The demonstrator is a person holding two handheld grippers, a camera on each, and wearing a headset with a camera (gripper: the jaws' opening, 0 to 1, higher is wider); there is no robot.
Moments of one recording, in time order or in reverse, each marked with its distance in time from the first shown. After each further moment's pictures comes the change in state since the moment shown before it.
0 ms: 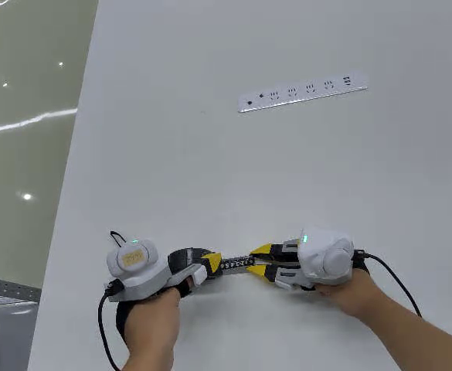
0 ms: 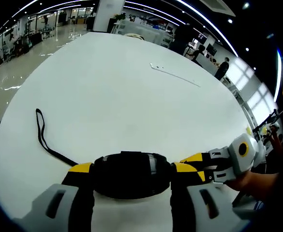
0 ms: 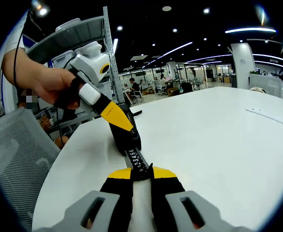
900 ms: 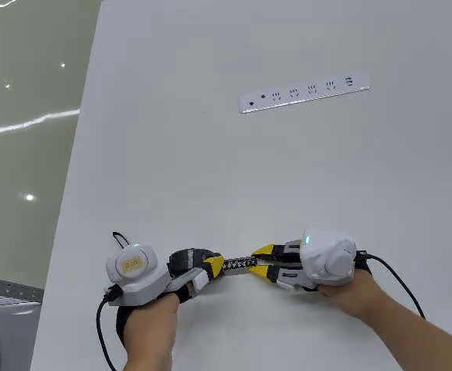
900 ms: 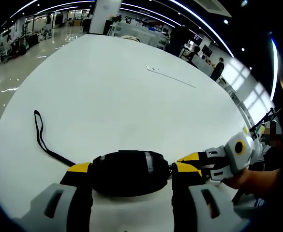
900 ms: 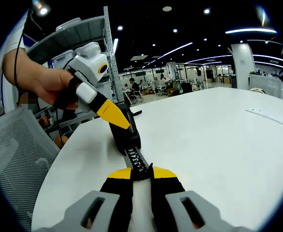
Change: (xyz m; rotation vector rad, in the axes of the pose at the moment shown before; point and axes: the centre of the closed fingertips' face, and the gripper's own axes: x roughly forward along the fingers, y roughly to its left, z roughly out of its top) left arm -0.003 -0.001 0.002 0.001 -0.024 -0.034; right arm 0.000 -0.001 0.000 -0.004 -0.002 -0.004
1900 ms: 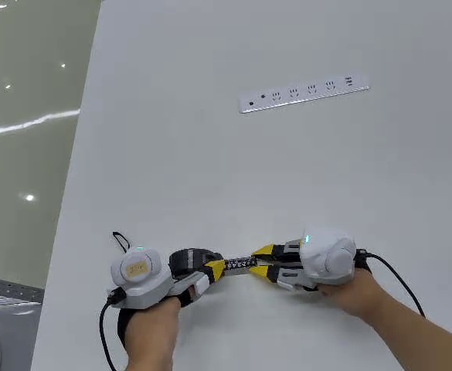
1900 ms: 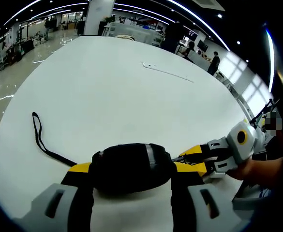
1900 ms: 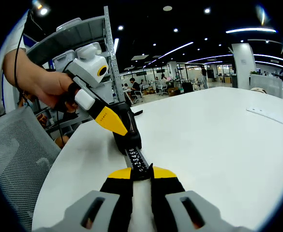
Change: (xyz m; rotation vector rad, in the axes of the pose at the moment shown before) left arm 0.002 0.001 -0.009 0.063 0.008 -0.009; right arm 0.000 0.000 0.000 0.001 0.003 0.007
